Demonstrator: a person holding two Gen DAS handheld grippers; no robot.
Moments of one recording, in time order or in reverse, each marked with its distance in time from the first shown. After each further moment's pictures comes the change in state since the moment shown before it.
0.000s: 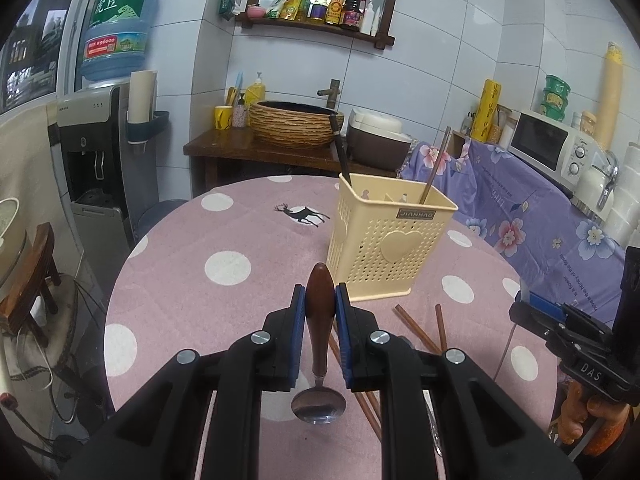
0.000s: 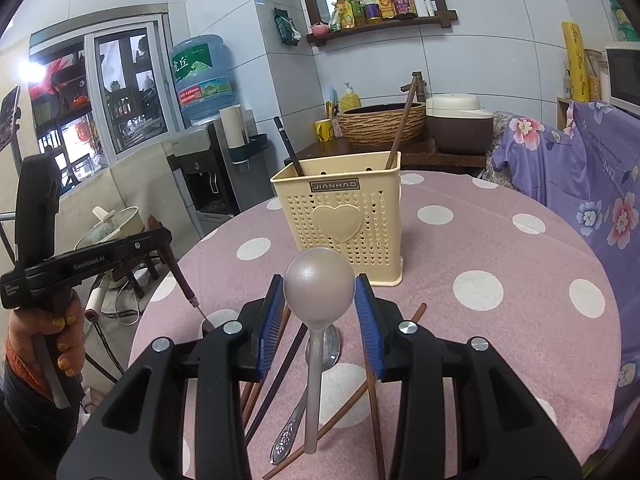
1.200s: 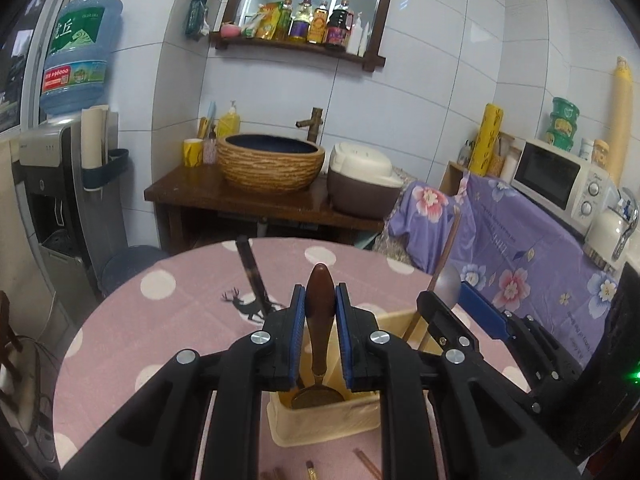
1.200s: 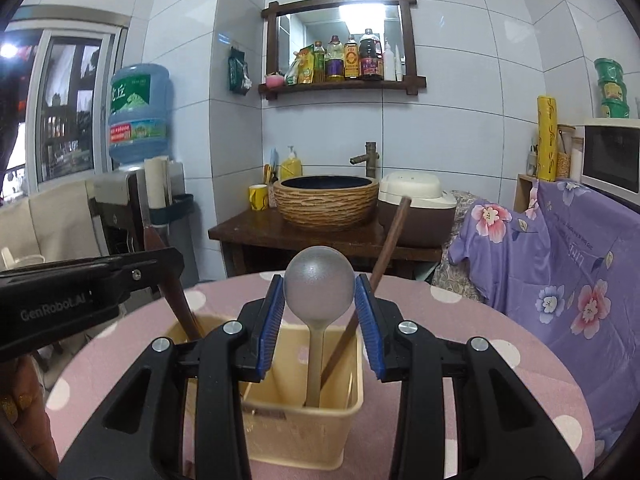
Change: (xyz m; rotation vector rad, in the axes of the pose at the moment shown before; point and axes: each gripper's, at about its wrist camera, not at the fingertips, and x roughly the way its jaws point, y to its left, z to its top) left arm 0.103 -0.059 0.107 0.001 -0.074 -0.023; right arm 0.120 -0.018 0.113 -0.089 -0.224 -0.279
